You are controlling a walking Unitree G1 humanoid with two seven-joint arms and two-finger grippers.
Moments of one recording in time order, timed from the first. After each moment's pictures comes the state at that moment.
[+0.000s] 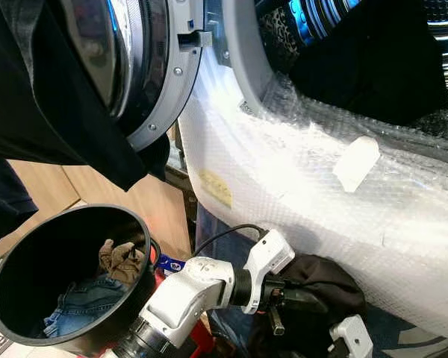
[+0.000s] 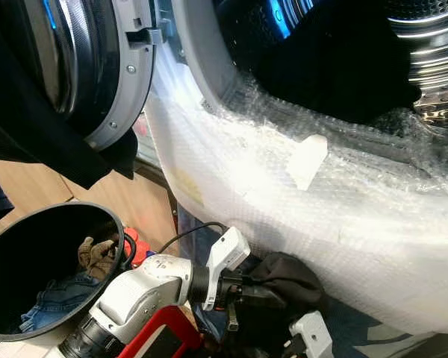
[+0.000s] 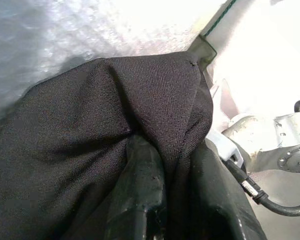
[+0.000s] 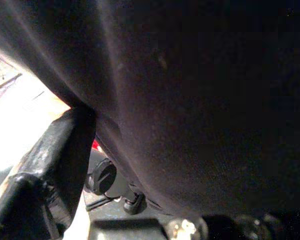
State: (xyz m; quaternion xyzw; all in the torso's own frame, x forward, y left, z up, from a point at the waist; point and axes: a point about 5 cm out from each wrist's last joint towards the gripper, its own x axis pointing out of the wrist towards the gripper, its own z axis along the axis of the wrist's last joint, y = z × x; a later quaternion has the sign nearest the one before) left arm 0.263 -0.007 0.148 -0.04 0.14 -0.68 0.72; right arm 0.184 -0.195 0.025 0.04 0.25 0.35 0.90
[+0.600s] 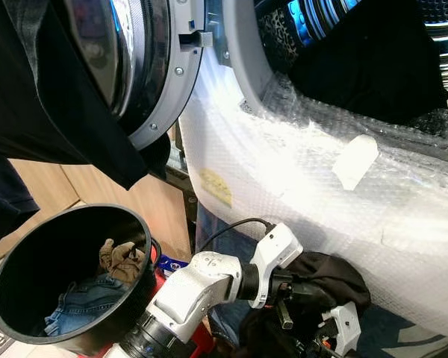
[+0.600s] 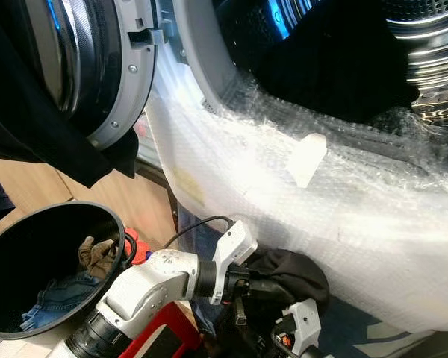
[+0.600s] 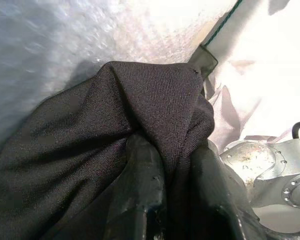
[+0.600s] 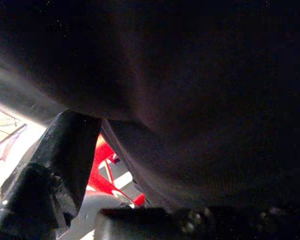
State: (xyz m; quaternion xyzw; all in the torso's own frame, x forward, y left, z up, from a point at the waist) left arm 0.264 -0.011 0.158 -0.03 0.12 -0.68 0.73; right arm 0.206 -0.166 0.032 0.11 0.19 0.30 0.93
